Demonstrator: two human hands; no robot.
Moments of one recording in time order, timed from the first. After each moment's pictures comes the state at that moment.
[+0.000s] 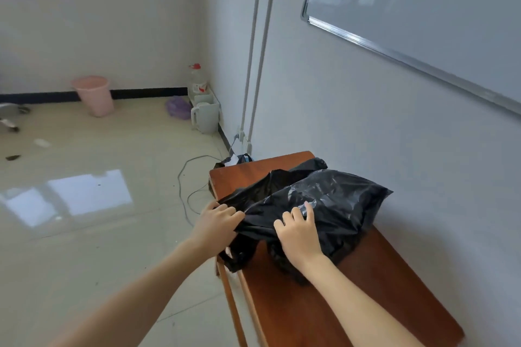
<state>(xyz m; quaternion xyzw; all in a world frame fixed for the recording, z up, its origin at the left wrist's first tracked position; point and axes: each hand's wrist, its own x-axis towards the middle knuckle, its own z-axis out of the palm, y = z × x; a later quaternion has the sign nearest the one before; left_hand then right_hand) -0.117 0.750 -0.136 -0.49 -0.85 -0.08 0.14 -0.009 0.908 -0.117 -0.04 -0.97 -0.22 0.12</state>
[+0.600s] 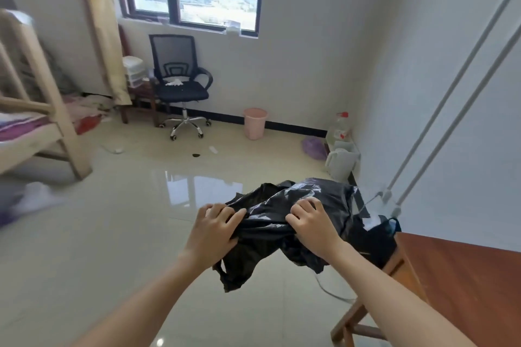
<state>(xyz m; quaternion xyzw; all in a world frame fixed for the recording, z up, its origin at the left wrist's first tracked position) -0.177 0.334 -0.118 -0.19 -0.95 -0.02 0.25 -0.211 0.568 -0.100 0.33 -0.89 -0.12 0.29</state>
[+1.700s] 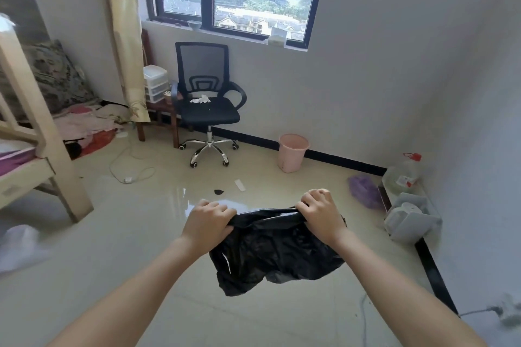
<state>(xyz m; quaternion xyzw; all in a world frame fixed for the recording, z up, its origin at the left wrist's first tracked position) -0.686 0.107 -0.116 -0.15 -0.96 -0.01 0.23 -0.758 0.357 -0.106 0.35 -0.90 -0.08 0.27</state>
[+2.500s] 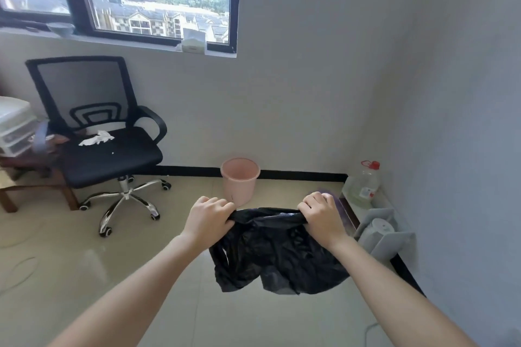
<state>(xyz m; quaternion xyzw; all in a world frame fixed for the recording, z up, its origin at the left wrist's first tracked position) -1.180 0.162 -0.107 -0.26 -0.94 -0.07 0.20 -1.162 0.416 -0.108 0.14 -0.96 -0.09 0.24</state>
